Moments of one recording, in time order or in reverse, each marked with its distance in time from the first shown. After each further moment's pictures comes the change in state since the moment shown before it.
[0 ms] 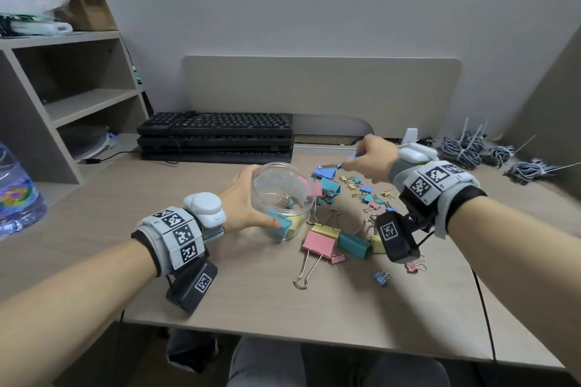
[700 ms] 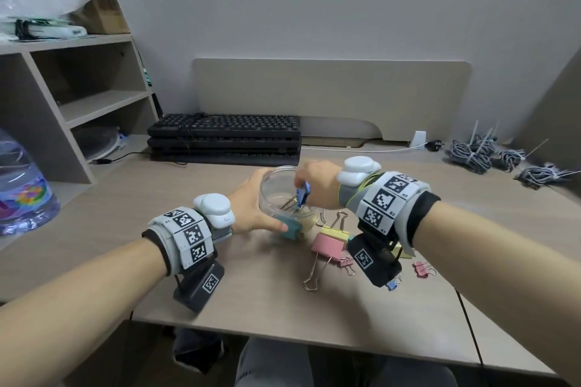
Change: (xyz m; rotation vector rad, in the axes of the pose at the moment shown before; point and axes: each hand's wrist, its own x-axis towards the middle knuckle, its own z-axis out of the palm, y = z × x) left_hand 0.002 -0.005 -0.001 0.010 -0.021 0.007; right_hand -0.032 -0.084 0.046 -0.474 -0.247 -0.439
